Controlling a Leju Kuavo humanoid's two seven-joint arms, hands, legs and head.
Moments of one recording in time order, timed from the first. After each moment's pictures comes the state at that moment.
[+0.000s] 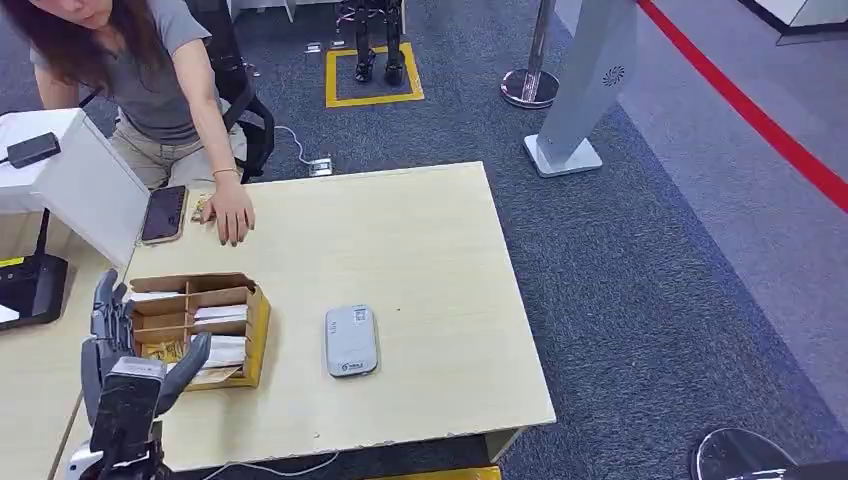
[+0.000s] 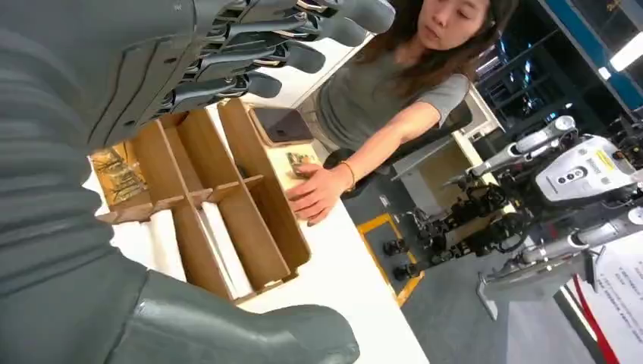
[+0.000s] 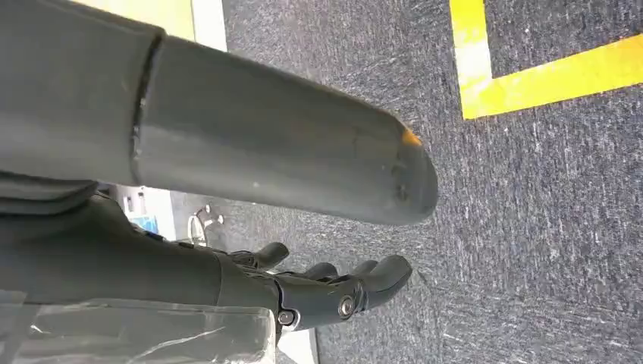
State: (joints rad) left arm 0.13 -0.23 0.14 -1.90 -0.41 -0.13 -0.26; right arm -0.10 0.04 -1.24 -0.24 1.42 -0.06 0.19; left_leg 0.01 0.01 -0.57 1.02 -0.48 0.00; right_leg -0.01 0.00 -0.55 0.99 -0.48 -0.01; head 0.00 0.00
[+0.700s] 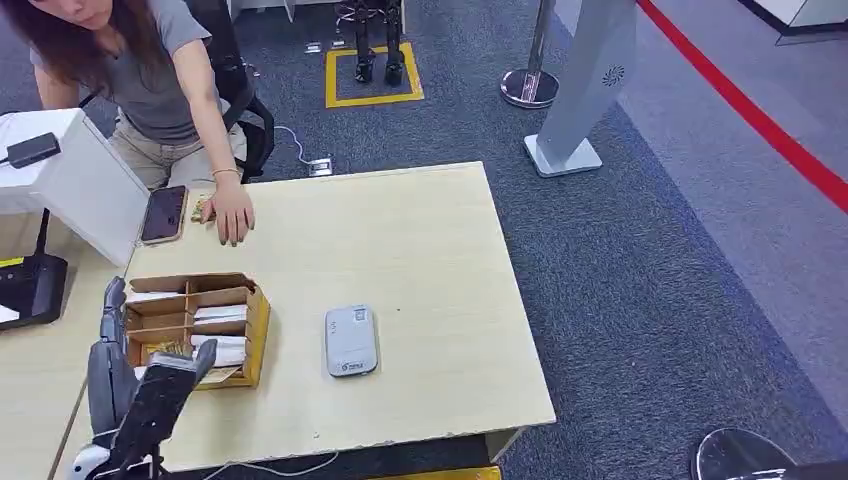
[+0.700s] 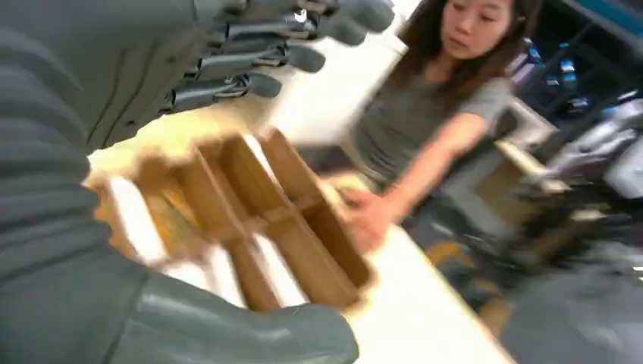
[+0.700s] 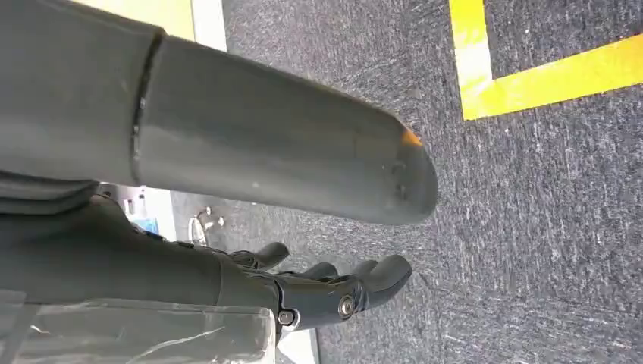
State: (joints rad) left arm 0.14 -0.22 0.14 -1.90 -0.69 -0.05 -0.20; right arm -0.10 0.04 -1.24 -0.24 1.41 -0.06 0.19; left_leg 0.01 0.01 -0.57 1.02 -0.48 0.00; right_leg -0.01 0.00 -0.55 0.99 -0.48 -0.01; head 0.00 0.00
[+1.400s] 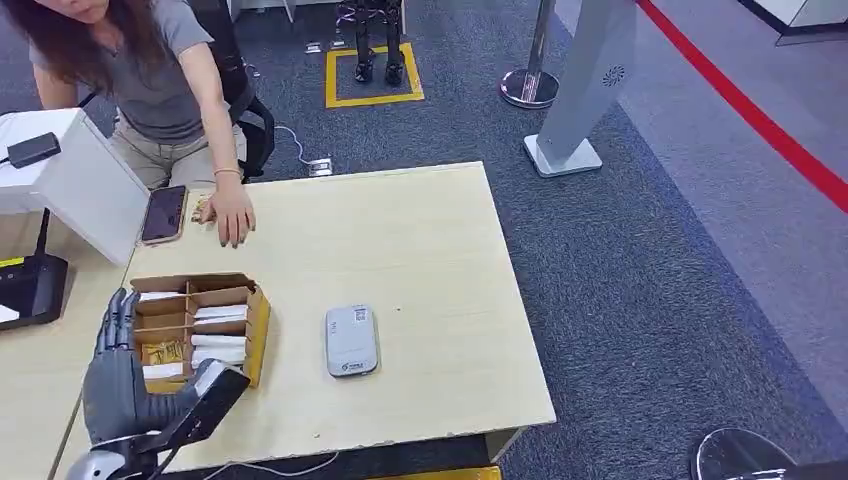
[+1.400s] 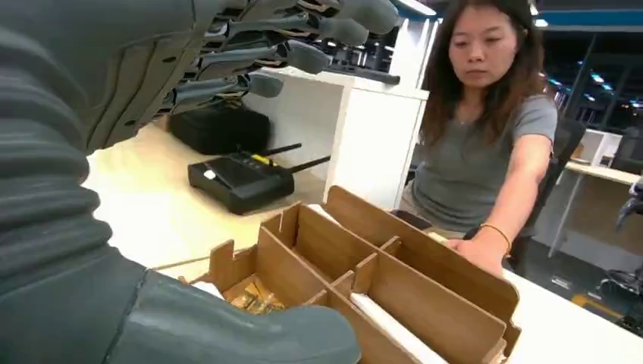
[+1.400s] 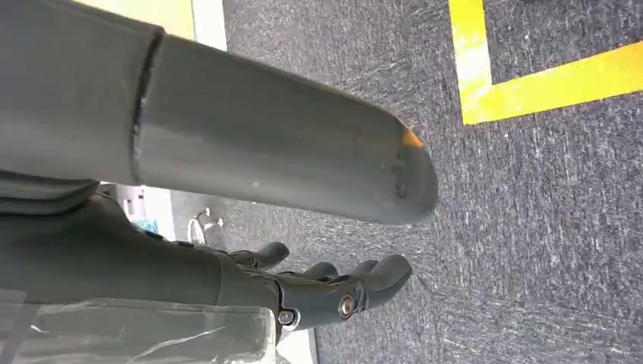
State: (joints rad) left arm 0.17 -0.18 0.12 -1.86 -1.13 0.08 -0.15; right arm -0.10 0.05 -1.24 -0.24 1.42 -0.06 0.19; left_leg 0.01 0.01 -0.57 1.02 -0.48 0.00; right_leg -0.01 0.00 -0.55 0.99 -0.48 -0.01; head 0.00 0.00
